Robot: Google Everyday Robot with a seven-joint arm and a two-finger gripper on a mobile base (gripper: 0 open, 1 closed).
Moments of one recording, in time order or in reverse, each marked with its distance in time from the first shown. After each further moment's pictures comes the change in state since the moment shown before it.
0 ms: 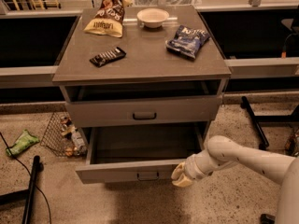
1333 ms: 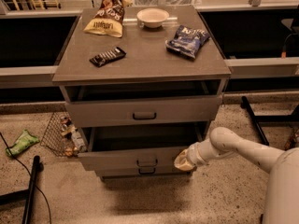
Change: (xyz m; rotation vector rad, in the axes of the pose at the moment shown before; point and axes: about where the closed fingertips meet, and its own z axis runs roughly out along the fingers) arm 0.018 -0.075 -0.012 0.126 -0.019 0.060
